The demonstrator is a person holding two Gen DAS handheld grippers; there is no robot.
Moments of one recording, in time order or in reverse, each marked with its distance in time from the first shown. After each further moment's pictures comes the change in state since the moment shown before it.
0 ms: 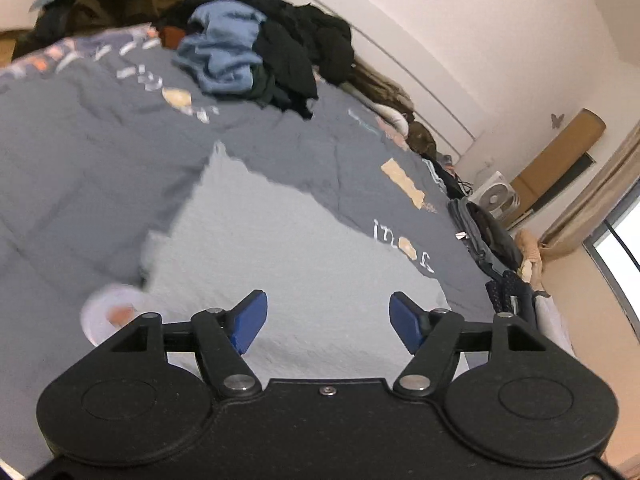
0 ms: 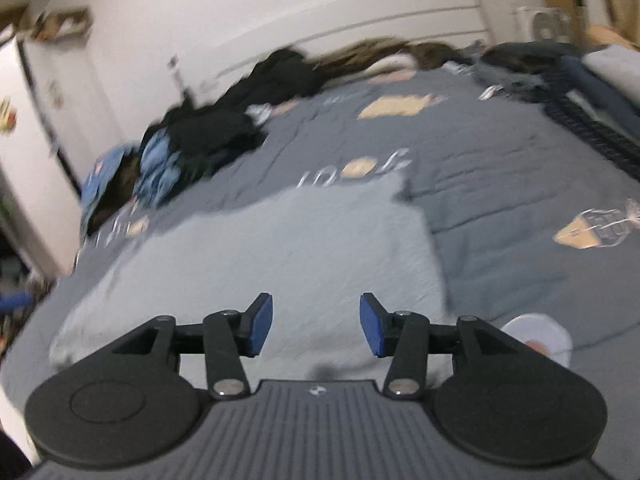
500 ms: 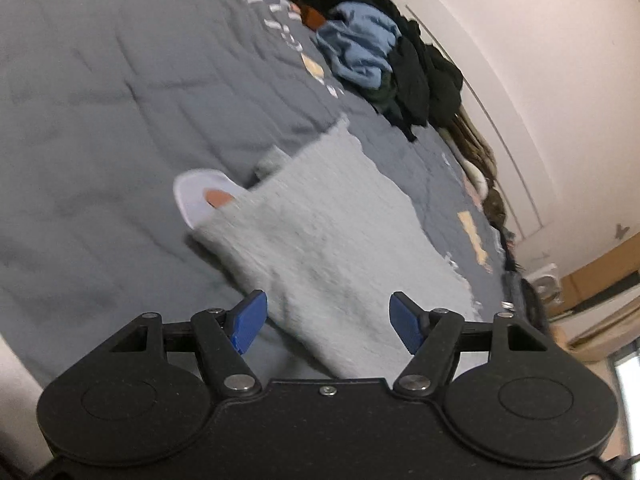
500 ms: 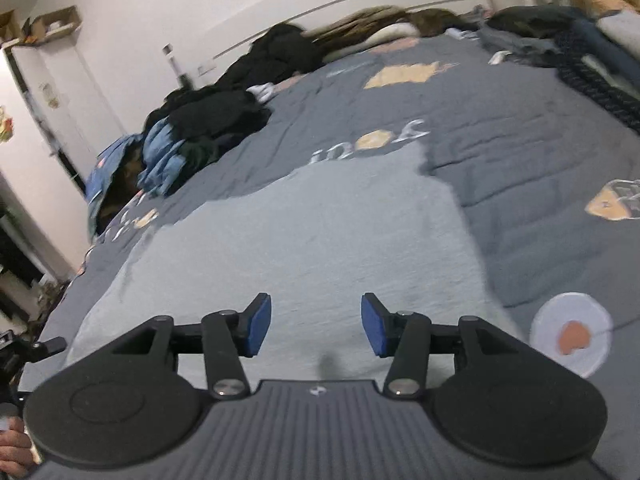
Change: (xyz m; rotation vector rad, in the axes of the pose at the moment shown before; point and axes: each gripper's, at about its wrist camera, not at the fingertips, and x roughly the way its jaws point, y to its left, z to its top) left arm -0.004 0.063 -0.066 -0.336 -0.124 0.163; right arm 0.018 0.018 0.011 0.071 0.067 0.046
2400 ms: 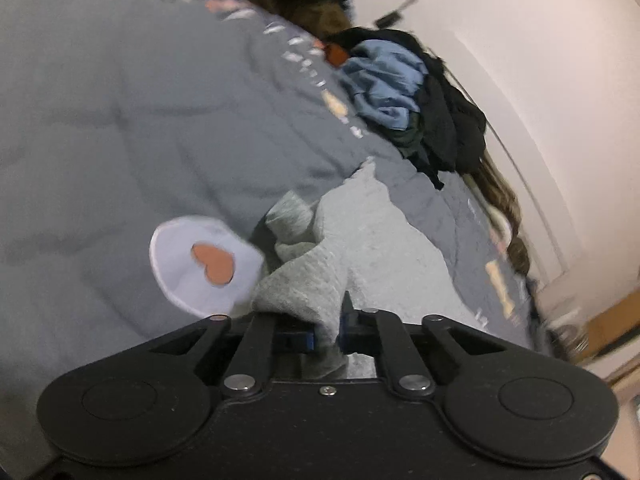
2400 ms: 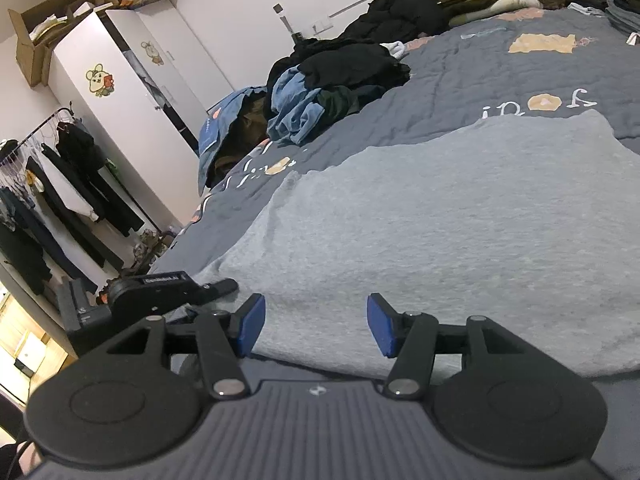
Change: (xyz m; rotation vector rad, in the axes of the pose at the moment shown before) left arm 0.042 -0.009 0.010 0.007 -0.150 0.075; right arm 0.030 0.091 -0.022 -0.081 0.105 0.309
